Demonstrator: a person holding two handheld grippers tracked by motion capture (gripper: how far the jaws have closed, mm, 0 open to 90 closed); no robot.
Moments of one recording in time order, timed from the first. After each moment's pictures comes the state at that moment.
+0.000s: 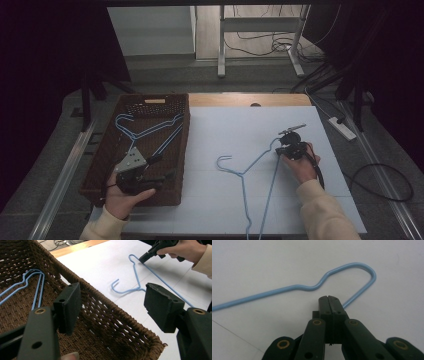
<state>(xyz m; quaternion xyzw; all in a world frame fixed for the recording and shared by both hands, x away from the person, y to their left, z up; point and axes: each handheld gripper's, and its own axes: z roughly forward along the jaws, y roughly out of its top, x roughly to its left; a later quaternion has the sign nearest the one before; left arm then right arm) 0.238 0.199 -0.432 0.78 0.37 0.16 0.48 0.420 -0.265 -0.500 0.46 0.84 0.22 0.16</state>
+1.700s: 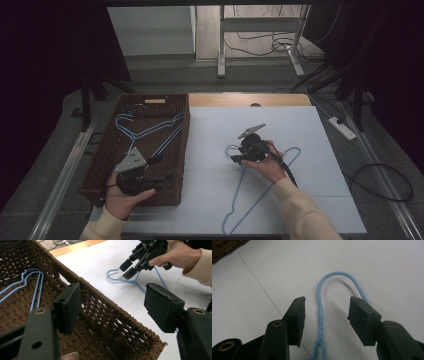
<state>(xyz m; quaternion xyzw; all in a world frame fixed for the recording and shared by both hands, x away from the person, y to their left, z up) 0.238 0.200 -0.433 0.78 0.37 0.16 0.48 0.409 -0.149 -0.498 0.31 0.90 0.30 0.08</state>
